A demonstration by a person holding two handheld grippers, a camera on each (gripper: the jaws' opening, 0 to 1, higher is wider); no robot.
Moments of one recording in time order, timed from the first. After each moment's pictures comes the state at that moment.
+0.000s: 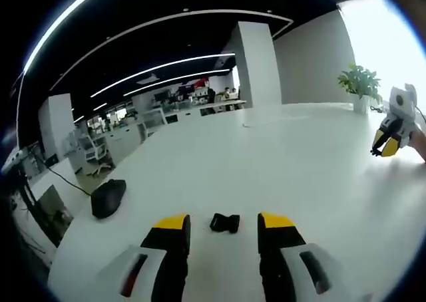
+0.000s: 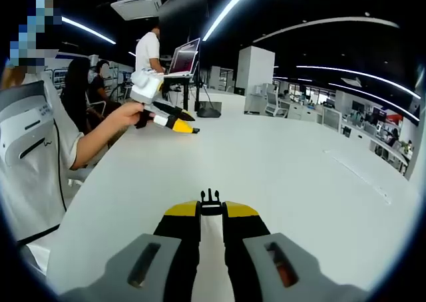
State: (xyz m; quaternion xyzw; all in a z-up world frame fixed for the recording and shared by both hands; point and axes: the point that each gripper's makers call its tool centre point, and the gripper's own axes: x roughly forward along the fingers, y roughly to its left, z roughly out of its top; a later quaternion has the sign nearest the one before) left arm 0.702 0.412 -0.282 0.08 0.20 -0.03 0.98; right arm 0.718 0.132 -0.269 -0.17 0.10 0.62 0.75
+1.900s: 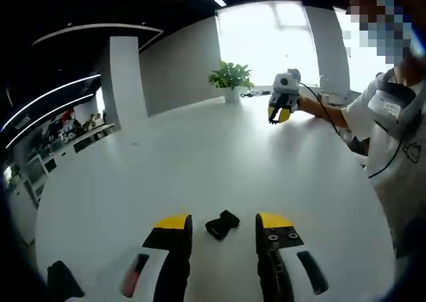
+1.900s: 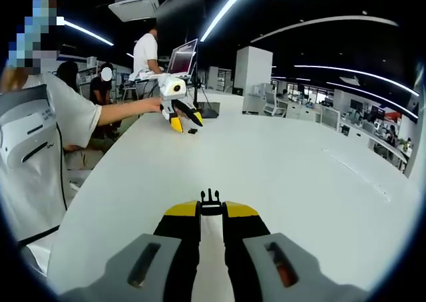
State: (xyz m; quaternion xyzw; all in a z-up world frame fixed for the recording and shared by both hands) left arm 0.709 0.406 -0.295 0.14 0.19 -0.47 0.85; right arm 0.722 0.127 -0.268 -0.17 0.10 0.62 0.76
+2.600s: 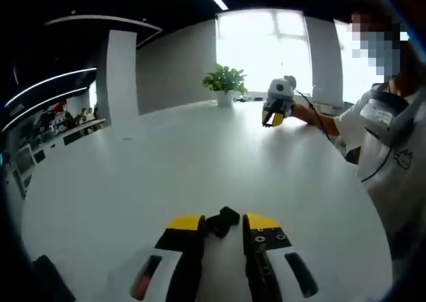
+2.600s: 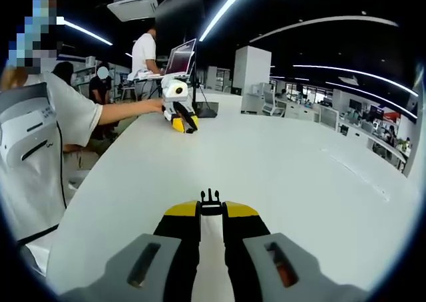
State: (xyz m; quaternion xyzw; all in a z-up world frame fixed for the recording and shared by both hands) left arm 0.705 0.402 -0.299 0.11 0.20 -0.50 0.83; right arm 0.723 0.126 -0.268 -0.17 0.10 0.62 0.76
